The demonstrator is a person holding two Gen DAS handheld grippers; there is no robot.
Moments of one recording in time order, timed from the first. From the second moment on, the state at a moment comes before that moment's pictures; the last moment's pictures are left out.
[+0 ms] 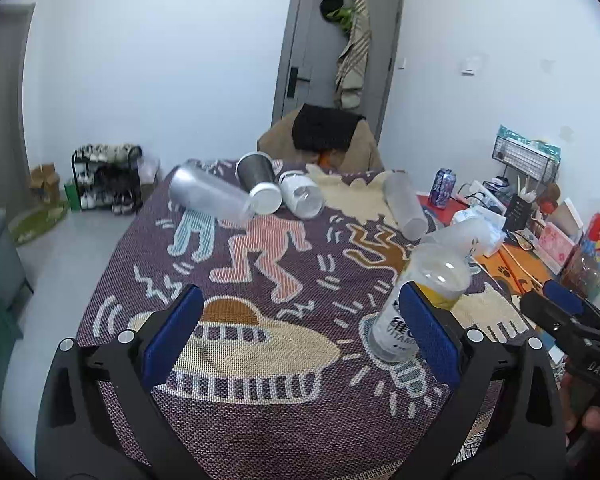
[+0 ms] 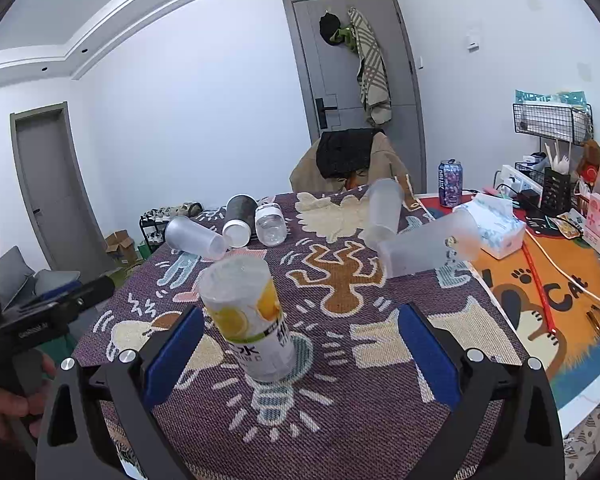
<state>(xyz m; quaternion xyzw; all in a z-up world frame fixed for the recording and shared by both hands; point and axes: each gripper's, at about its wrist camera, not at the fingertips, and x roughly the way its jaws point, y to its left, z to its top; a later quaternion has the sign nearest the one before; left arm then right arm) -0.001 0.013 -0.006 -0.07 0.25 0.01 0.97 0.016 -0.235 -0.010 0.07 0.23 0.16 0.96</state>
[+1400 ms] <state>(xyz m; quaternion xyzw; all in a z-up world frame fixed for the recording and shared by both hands) -0.038 -0.016 -0.005 -0.02 0.21 0.01 0.98 -0.006 -0.242 -0.034 0.05 0.26 0.17 0.95</state>
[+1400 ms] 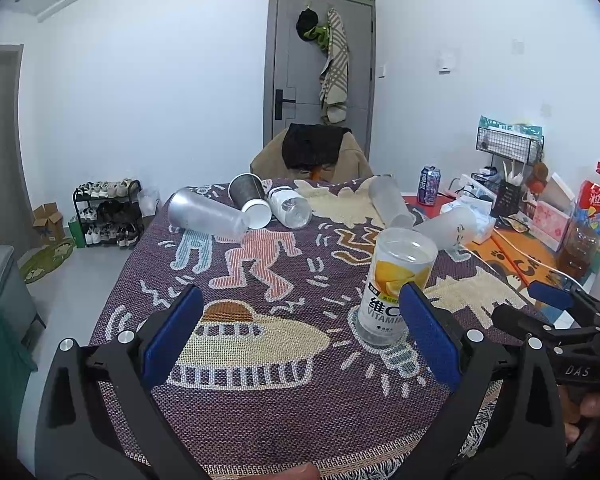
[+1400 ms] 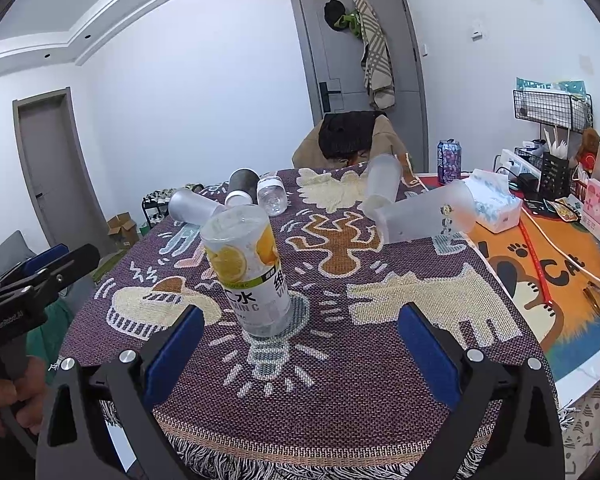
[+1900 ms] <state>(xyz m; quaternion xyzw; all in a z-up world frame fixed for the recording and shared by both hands) -0.032 -0.009 -0.014 -0.03 0.21 0.01 0.98 0.001 -0.239 -0.038 0.05 0.26 0.16 0.95</state>
